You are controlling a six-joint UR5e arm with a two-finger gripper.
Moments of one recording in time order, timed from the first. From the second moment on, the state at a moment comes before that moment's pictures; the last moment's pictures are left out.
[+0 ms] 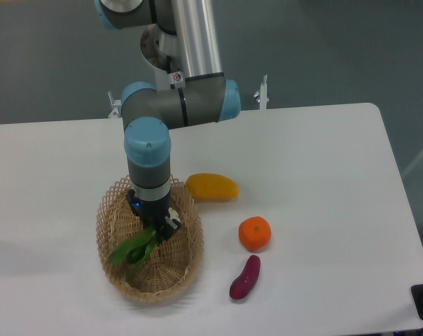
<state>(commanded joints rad) 2.21 -1.93 -1.78 -0.73 1.47 0.91</state>
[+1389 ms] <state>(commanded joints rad) 2.72 -1.86 -1.72 -0.86 1.47 1.56</state>
